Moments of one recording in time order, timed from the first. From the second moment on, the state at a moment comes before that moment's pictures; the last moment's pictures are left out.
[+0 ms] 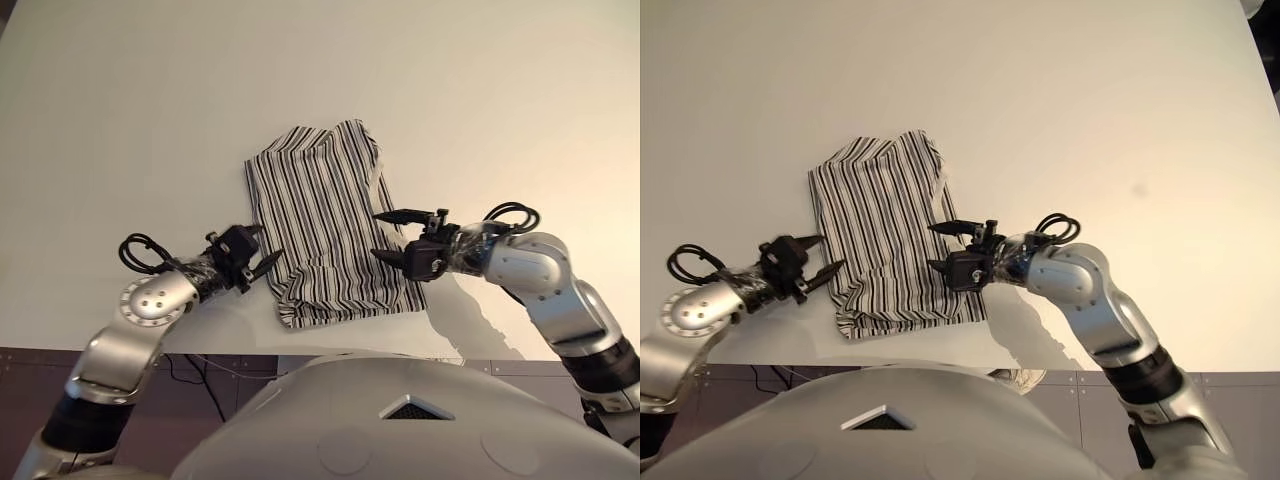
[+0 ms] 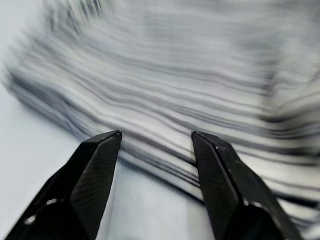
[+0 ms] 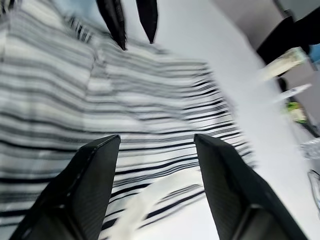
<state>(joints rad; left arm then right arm) 0.40 0.81 -0.21 -0.40 -0.07 0.25 -0.48 0.03 -0.65 0.50 -0.37 -0.32 -0.09 0.82</state>
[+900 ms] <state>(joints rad) 0.89 0.98 0.17 -0.39 0.25 -0.44 -0.65 0.33 -1.01 0.21 -0.40 -0.30 -0.49 0.87</state>
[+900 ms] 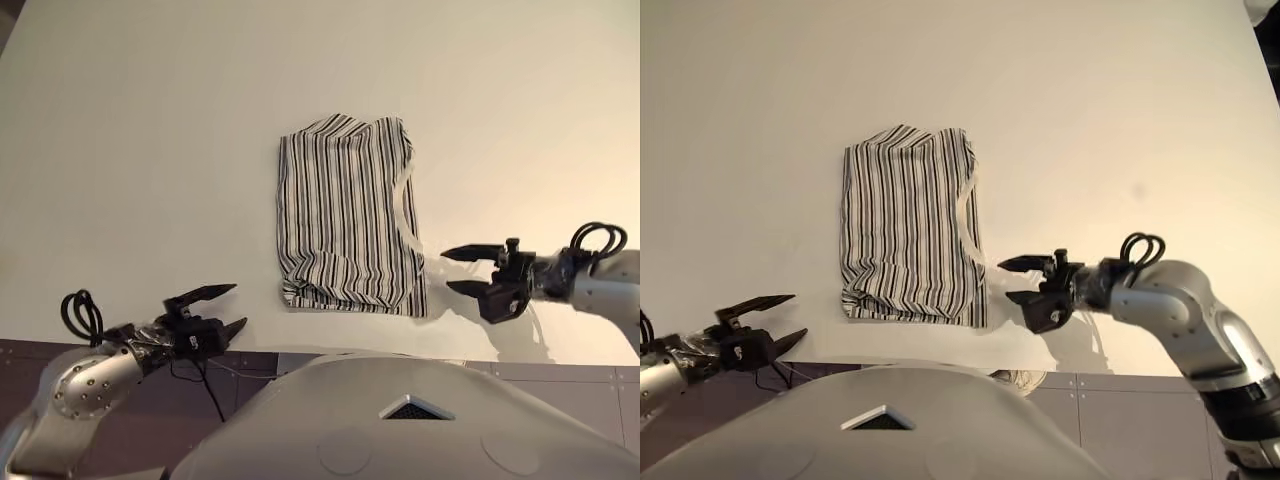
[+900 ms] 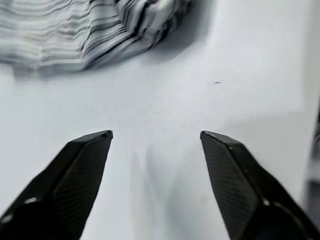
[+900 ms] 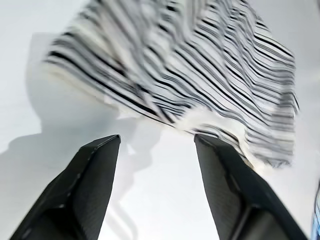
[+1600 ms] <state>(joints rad) 0.52 0.93 -0.20 -0.23 0.41 -0.71 -0.58 0.13 -0.87 0.45 -0.21 -0.46 -0.72 0.75</state>
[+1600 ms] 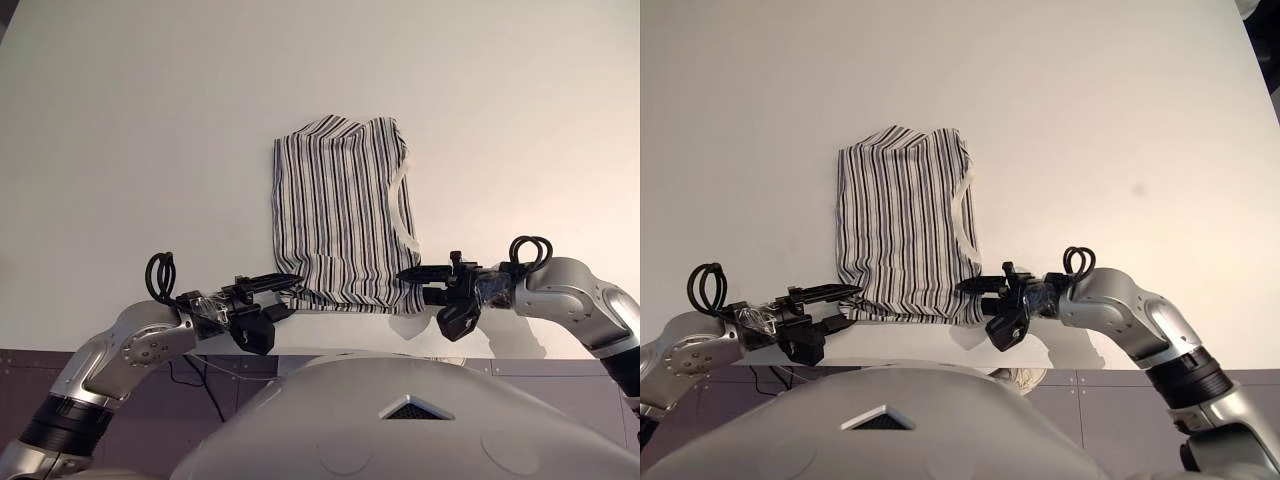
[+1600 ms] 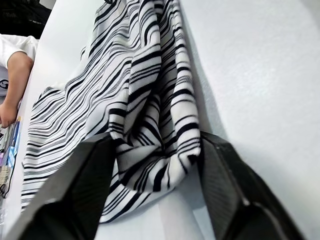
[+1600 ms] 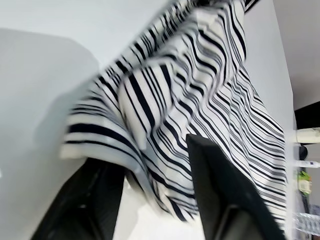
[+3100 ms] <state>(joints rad) -0.20 0.62 -0.32 0.22 0.02 -0.06 -0.64 -0.30 -0.52 0.41 0.05 0.10 0.30 0.67</state>
